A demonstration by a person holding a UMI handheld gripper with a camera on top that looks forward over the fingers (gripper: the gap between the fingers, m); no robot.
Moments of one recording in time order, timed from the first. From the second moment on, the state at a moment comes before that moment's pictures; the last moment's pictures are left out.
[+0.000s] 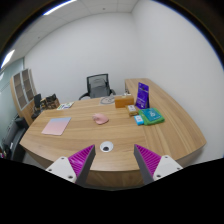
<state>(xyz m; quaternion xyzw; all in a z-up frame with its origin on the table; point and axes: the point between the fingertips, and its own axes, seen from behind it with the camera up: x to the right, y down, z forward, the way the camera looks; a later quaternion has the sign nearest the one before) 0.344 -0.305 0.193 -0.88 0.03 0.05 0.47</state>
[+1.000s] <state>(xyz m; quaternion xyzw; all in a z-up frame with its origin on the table) 0.407 -0.180 0.093 -0.88 0.00 -0.02 0.47</state>
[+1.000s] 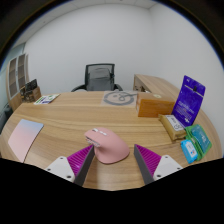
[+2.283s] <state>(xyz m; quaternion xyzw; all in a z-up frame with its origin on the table) 0.299 -0.114 0.159 -0.87 0.07 -0.04 0.48</state>
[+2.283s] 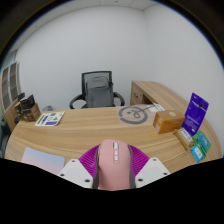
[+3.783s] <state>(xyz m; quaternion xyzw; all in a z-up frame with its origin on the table) -0.015 -0.366 0.190 -0.90 0.01 0.02 0.44</state>
